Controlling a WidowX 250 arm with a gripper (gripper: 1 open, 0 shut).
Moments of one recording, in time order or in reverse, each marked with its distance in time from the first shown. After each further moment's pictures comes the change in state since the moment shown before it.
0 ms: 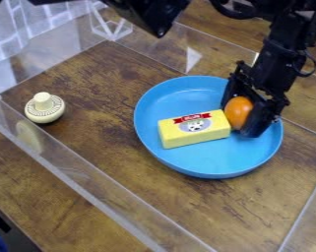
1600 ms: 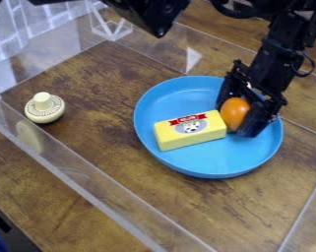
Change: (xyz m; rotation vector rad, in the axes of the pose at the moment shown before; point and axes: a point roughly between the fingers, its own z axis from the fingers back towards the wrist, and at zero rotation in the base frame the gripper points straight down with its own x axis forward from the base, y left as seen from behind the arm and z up) arm -0.006 0.001 0.000 0.004 0.036 0.018
